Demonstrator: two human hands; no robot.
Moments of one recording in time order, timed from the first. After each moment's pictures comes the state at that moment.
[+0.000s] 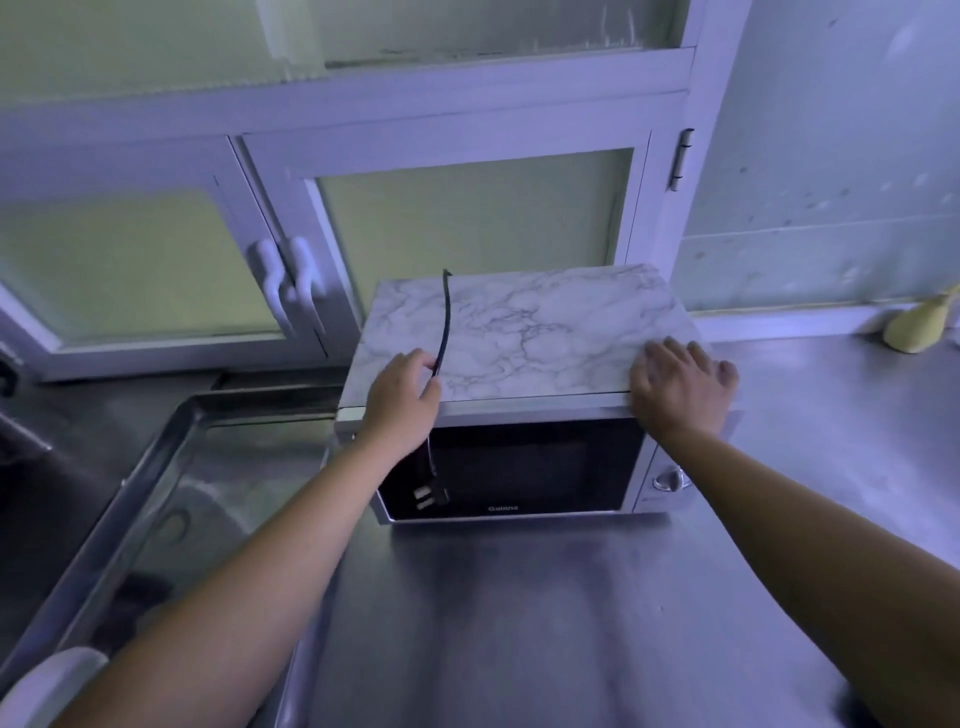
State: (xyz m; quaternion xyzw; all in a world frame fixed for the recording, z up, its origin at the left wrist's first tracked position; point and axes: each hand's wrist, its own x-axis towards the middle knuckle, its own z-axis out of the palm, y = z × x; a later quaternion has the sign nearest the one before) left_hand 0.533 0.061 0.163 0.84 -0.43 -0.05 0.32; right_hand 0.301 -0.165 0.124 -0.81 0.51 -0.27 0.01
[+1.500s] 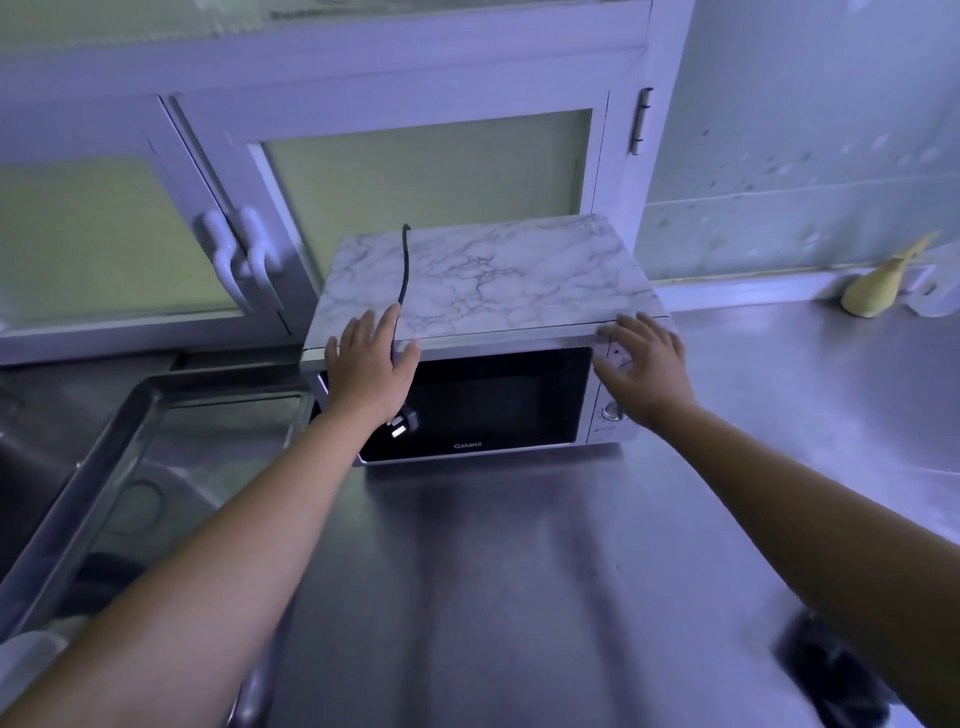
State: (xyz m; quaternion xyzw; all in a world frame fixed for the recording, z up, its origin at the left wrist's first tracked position) left_hand 0.535 0.031 0.149 0.89 -0.42 0.05 0.17; right_hand 0.267 -0.170 0.126 -0.86 0.39 -0.24 0.21
